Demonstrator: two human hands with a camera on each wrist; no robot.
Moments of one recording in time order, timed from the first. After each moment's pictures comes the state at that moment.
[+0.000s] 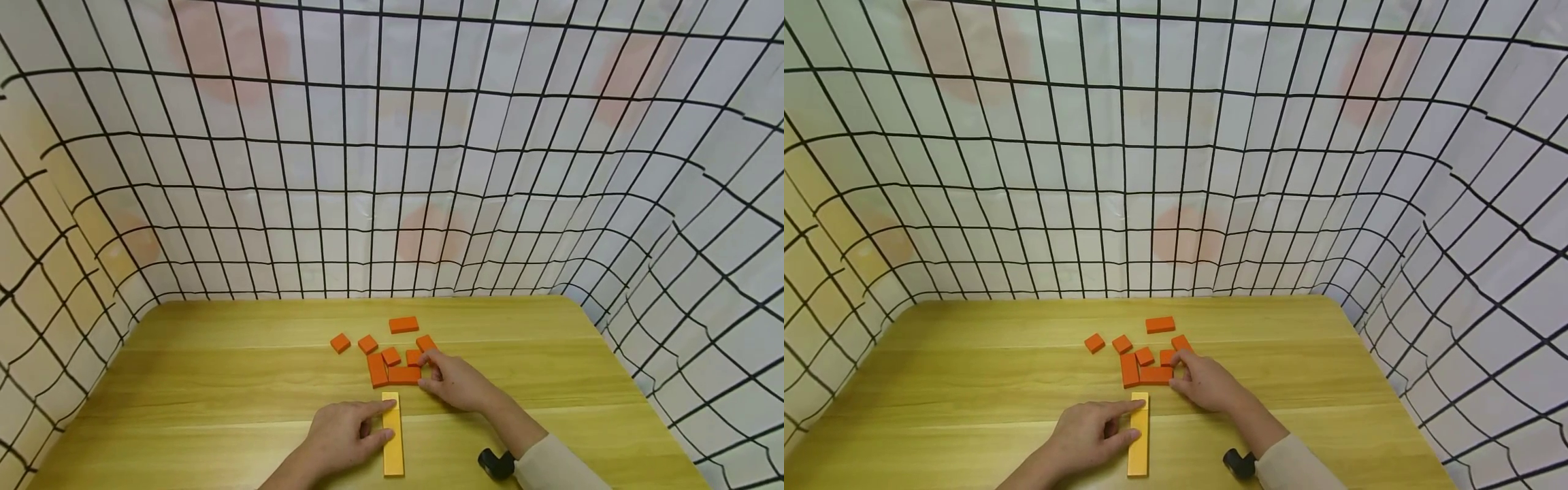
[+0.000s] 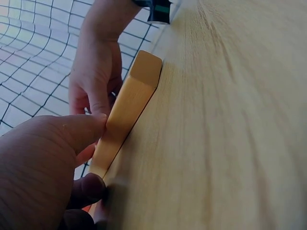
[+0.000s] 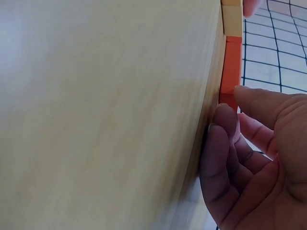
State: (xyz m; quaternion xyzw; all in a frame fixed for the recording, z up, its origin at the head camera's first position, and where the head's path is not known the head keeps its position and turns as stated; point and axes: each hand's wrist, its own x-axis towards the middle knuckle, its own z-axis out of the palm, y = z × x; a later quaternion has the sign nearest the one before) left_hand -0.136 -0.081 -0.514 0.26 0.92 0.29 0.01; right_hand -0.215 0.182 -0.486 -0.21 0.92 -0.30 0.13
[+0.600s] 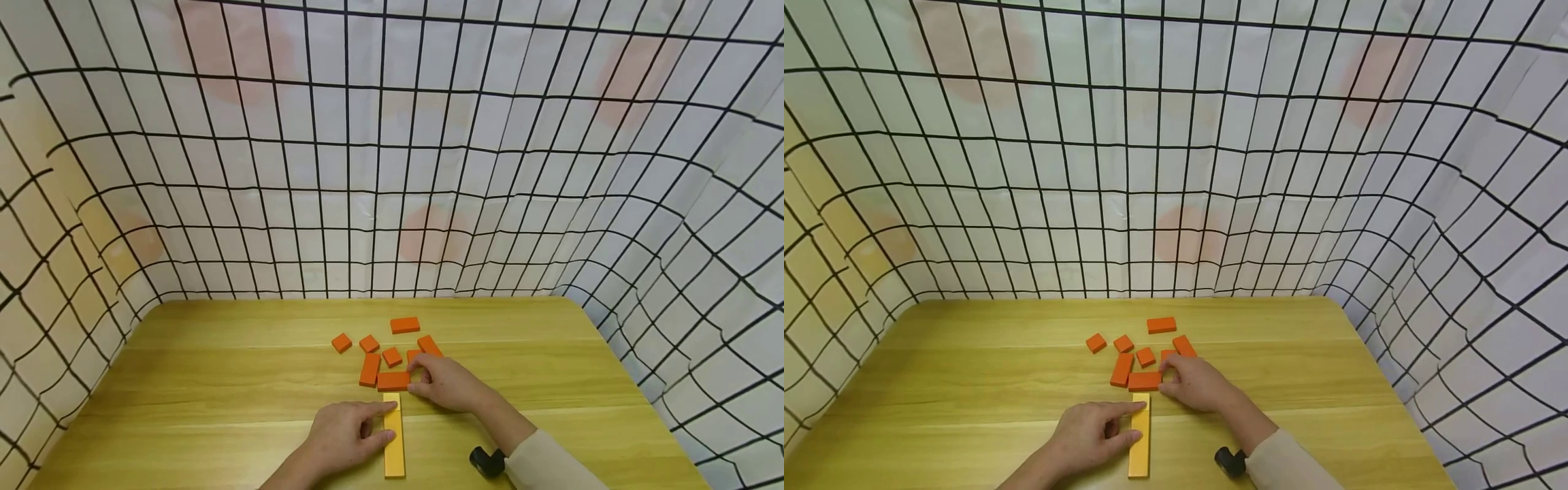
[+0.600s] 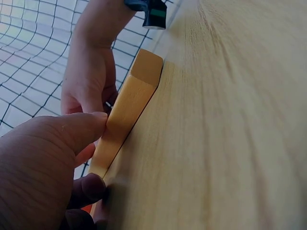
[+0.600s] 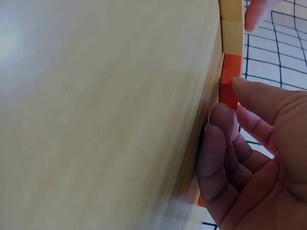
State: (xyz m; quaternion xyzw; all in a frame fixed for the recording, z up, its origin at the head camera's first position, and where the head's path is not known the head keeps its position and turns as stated) left_hand -0.134 -0.081 -0.514 0.26 0.92 0.30 0.00; right_hand -0.216 0.166 -0.483 -0.24 0.92 -0.28 0.14
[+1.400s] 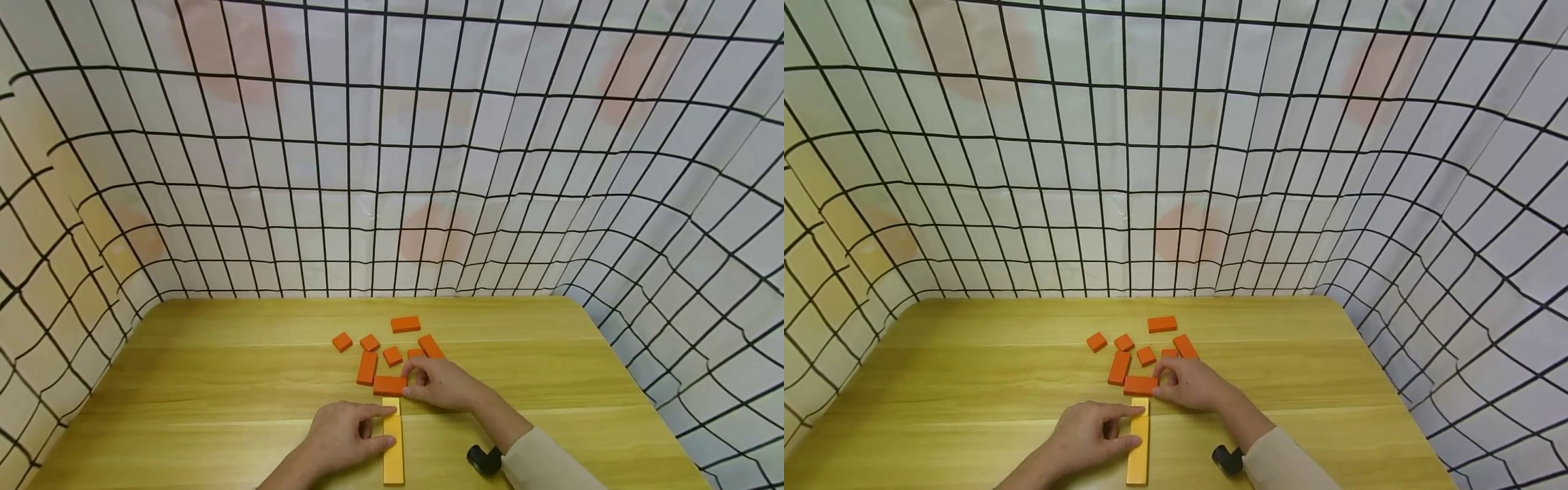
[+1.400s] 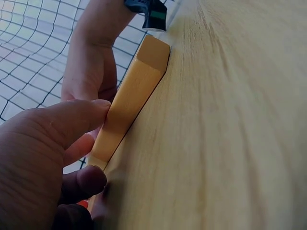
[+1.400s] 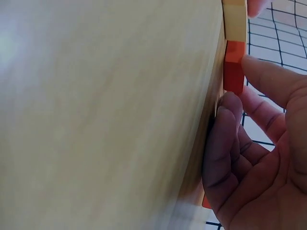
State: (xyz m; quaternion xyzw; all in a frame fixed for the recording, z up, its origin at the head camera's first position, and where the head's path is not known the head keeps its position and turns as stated) left_hand -0.134 -0.083 -0.515 0.26 0.91 0.33 0.01; right_hand -0.216 0.160 -0.483 -0.24 0.90 -0.30 0.18
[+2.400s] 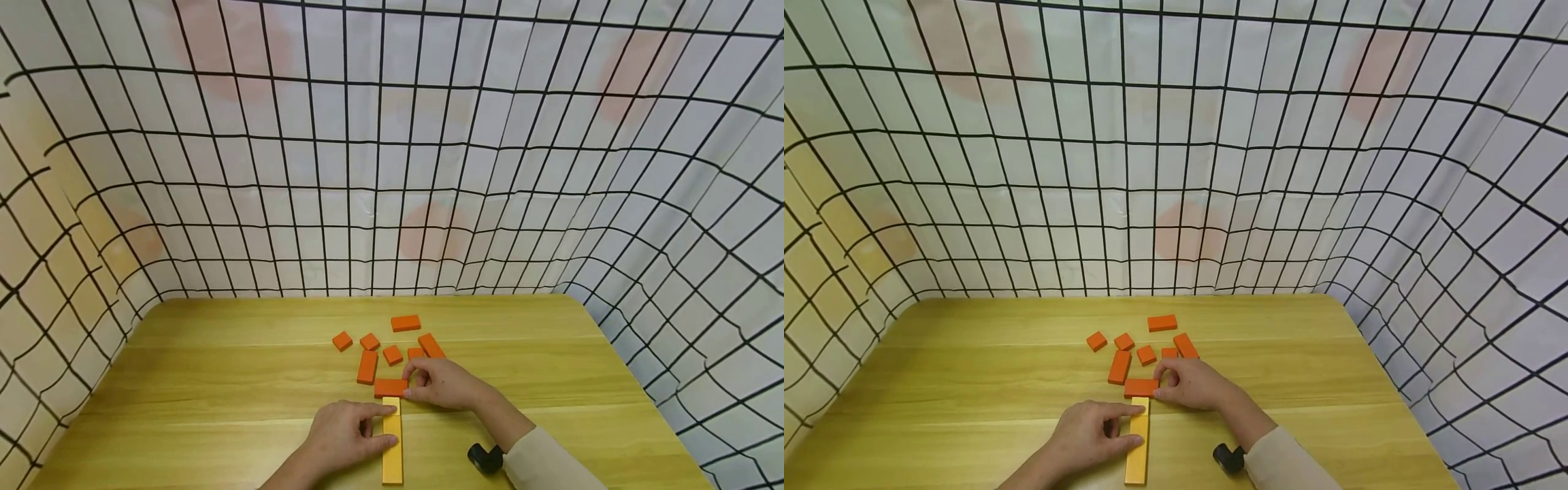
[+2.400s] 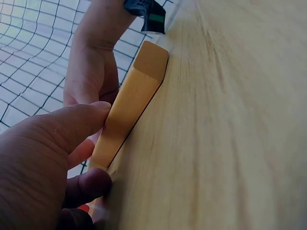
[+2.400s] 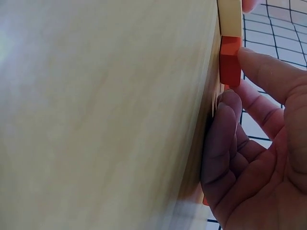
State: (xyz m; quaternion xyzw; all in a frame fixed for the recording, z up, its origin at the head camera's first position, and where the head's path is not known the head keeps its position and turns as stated) left_hand -0.132 -0.081 -0.516 0.25 0.91 0.33 0.00; right_hand -0.217 0.166 -0.486 -0.26 0.89 -0.33 0.19
